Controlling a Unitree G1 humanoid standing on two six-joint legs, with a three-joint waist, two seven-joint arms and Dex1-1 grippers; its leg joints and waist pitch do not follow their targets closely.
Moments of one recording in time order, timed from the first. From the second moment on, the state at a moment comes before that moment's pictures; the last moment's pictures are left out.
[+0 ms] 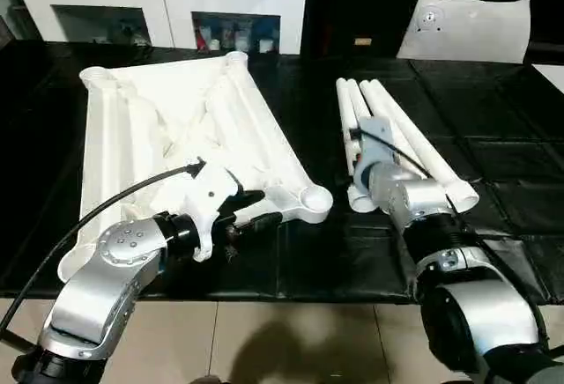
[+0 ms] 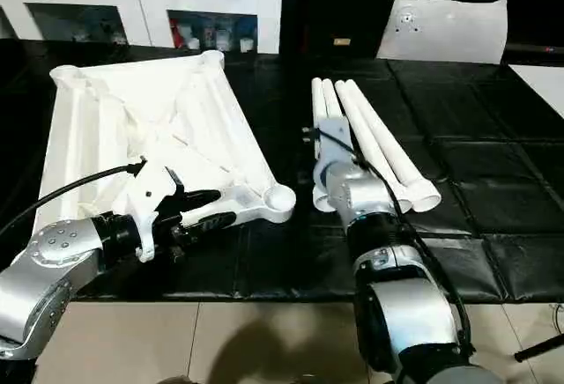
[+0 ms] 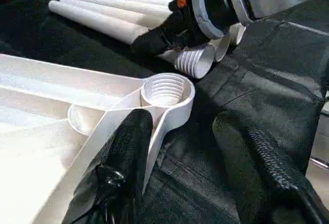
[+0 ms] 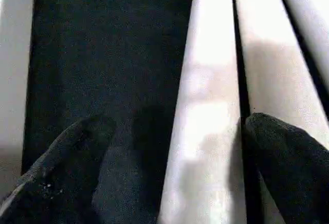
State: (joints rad) left arm -0.18 0.44 -0.14 -0.34 -0.24 0.60 -0.72; right arm -0.86 -0.09 -0.08 0.91 0.12 0.51 0.03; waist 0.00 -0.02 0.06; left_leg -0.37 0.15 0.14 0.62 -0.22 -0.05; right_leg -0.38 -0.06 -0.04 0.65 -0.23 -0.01
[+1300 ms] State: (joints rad) left arm -0.18 0.47 -0.17 -0.34 -0.25 0.60 -0.74; right arm -1.00 -0.13 -0.23 1.17 0.19 0.50 0.08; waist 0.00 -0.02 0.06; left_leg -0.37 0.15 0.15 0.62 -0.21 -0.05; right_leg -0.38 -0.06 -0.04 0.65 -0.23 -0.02
